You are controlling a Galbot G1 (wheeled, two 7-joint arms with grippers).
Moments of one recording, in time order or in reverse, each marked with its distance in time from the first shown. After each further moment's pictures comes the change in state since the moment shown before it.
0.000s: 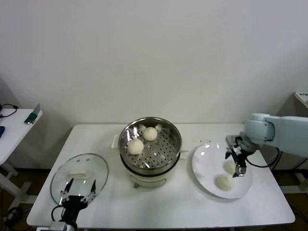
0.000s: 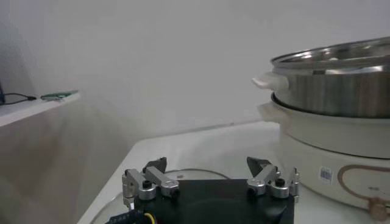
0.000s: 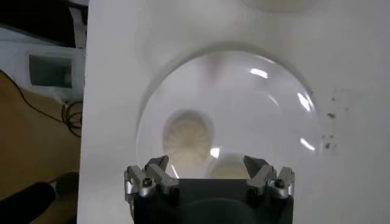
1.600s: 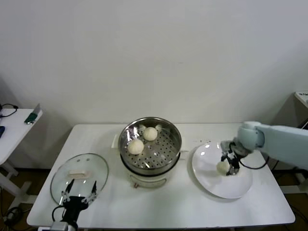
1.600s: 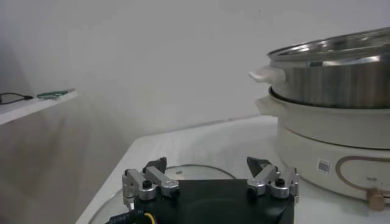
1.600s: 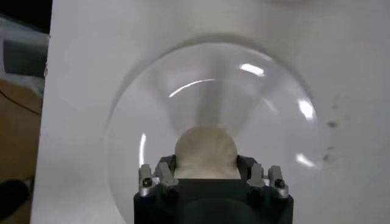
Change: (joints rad) left arm -0.006 0.006 0.007 0.007 0.019 0.011 -0.001; right arm -0.057 0.095 0.186 -0.152 -0.155 0.177 -0.104
